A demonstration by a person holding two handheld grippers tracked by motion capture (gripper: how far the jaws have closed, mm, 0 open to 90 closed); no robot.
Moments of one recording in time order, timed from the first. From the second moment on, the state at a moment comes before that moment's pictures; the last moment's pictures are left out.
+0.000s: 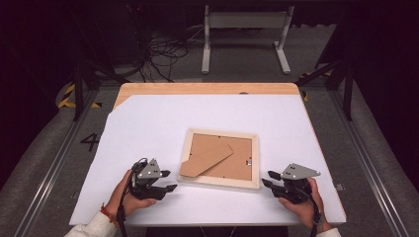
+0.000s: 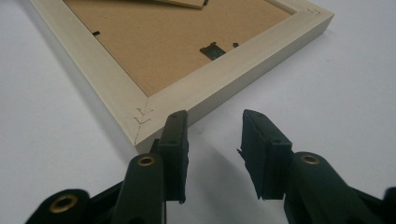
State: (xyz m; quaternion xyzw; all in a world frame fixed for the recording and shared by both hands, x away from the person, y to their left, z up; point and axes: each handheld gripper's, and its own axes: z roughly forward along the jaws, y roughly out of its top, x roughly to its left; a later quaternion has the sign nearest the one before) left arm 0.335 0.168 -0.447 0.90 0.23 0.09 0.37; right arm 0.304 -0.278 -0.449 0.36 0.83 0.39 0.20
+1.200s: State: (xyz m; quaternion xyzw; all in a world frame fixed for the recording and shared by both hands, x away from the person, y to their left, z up) left arm 0.346 0.137 -0.440 0.90 0.22 0.04 0.37; right arm 0.296 -0.277 -0.449 0.36 0.83 0.39 0.20
